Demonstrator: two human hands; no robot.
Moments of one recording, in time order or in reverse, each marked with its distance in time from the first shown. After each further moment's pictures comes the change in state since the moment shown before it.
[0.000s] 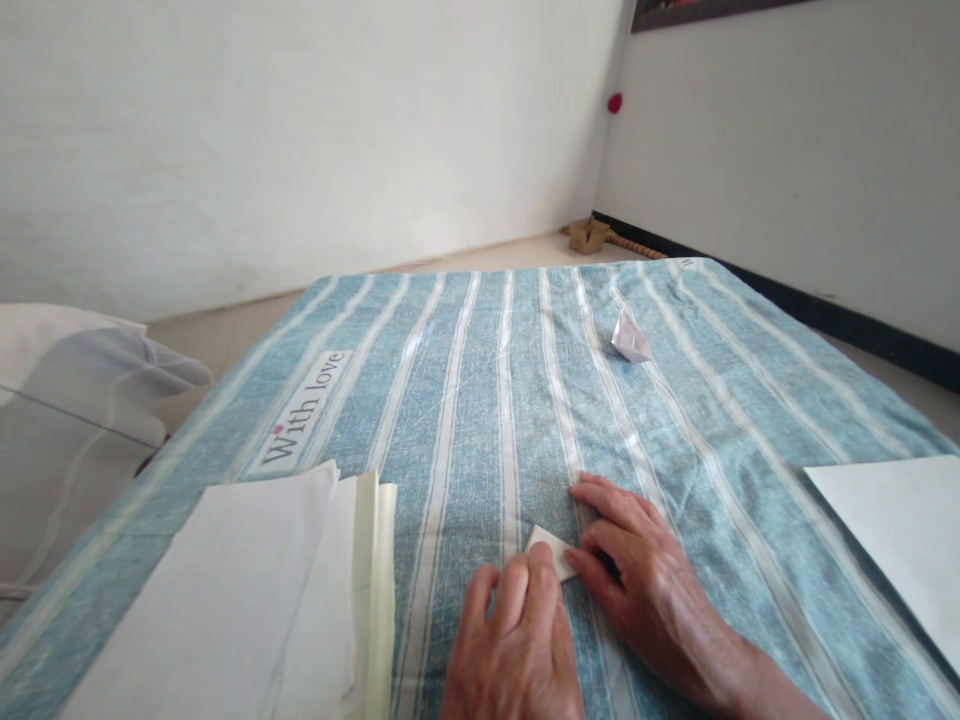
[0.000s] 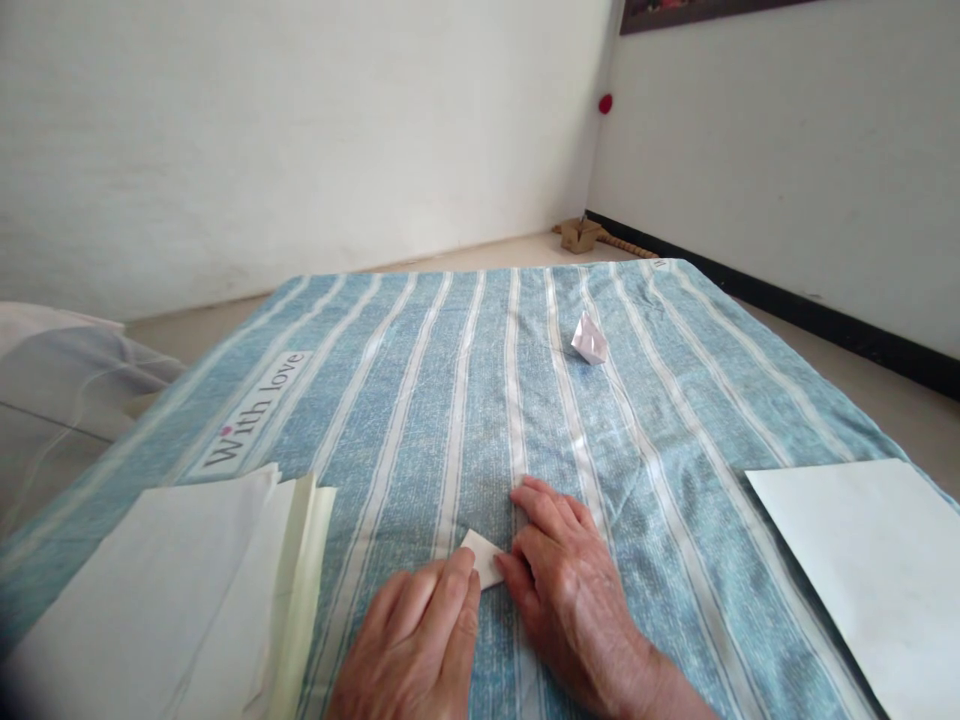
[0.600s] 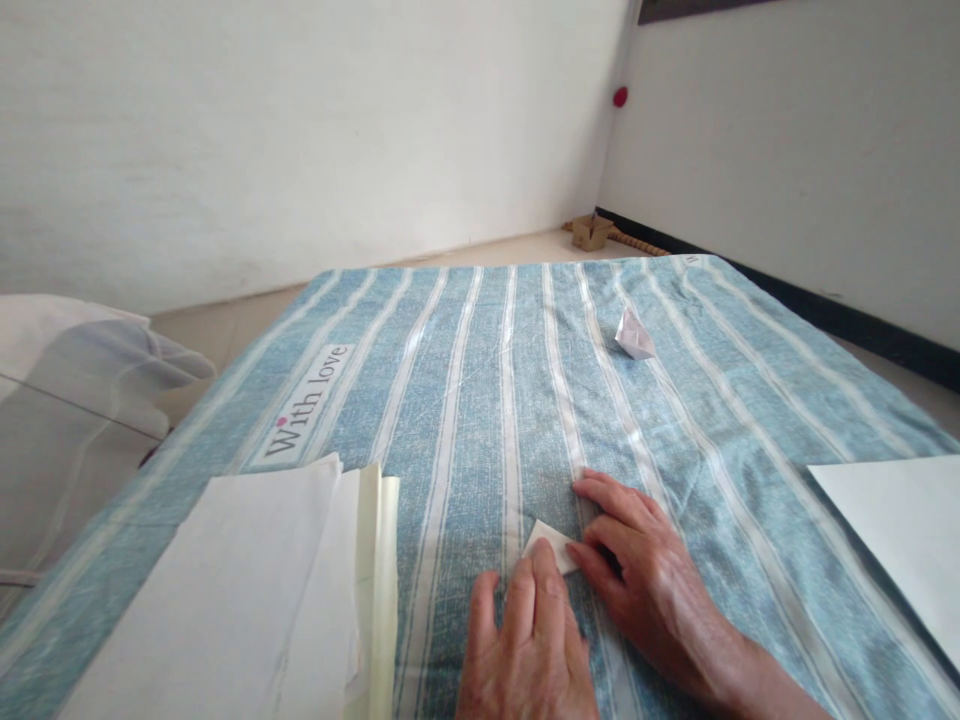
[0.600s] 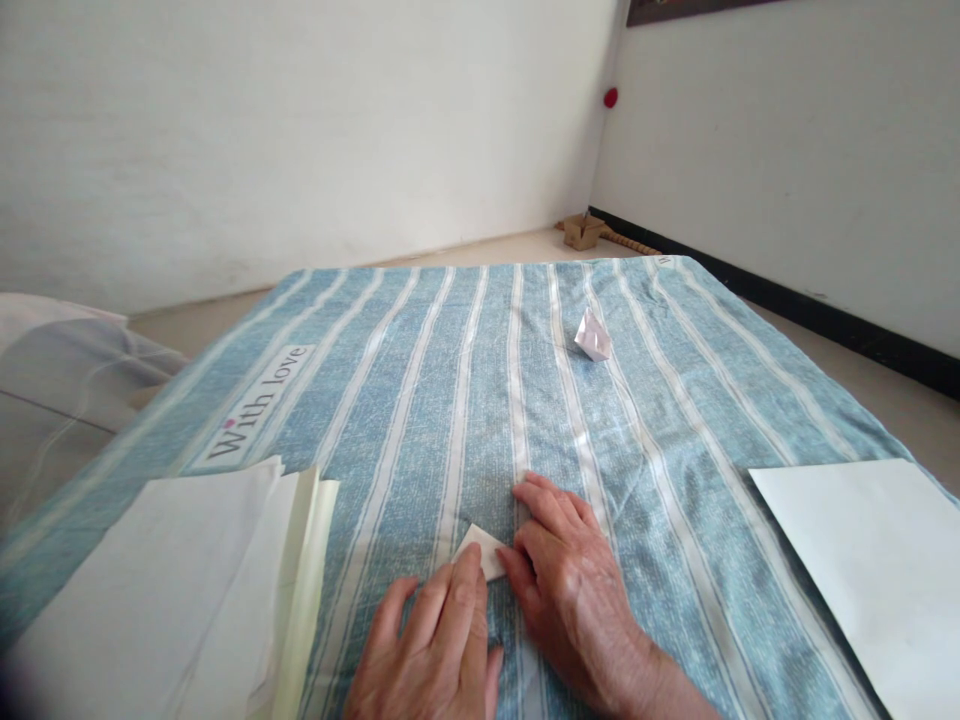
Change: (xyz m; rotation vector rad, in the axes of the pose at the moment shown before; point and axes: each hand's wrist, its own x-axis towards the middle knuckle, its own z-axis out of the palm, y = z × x) left_hand -0.011 0.019 0.007 -0.002 -0.155 -0.121; right_hand -0.001 0.000 0.001 -0.032 0.010 -0.011
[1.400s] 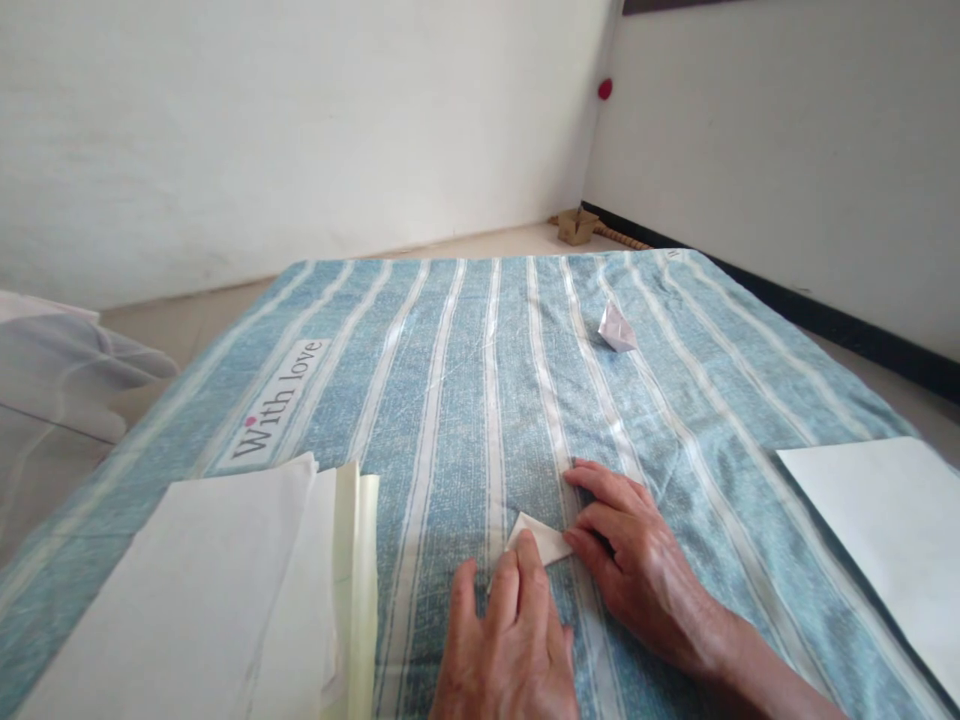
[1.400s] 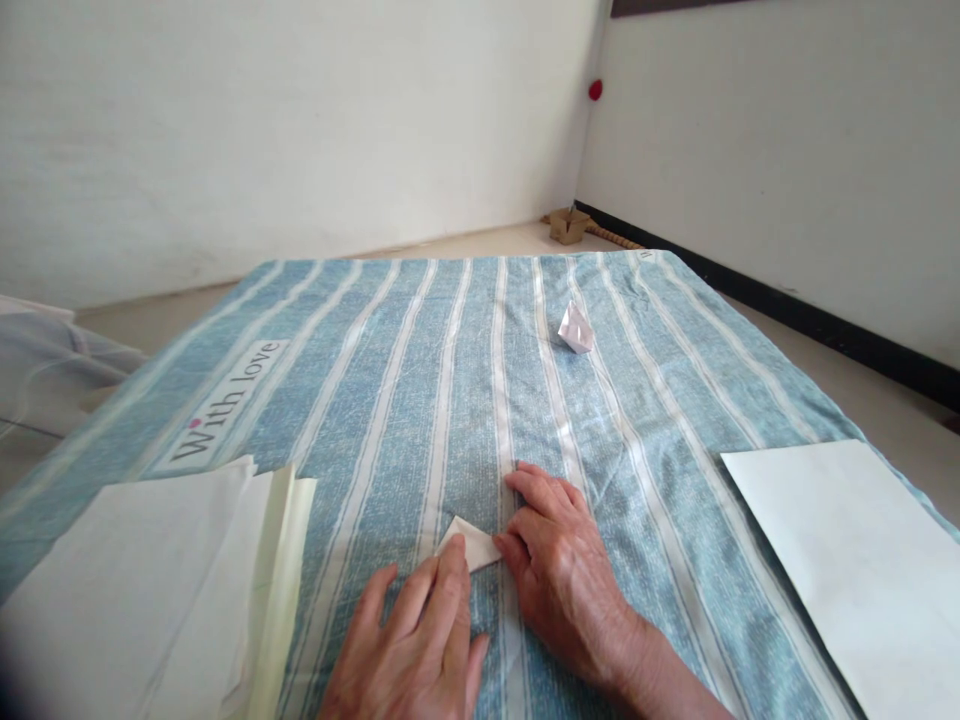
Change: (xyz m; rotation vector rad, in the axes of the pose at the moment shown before) left_hand 0.001 -0.005 -0.003 0.060 -0.033 0.124; right_hand 0.003 0.002 -0.011 0.050 0.003 0.035
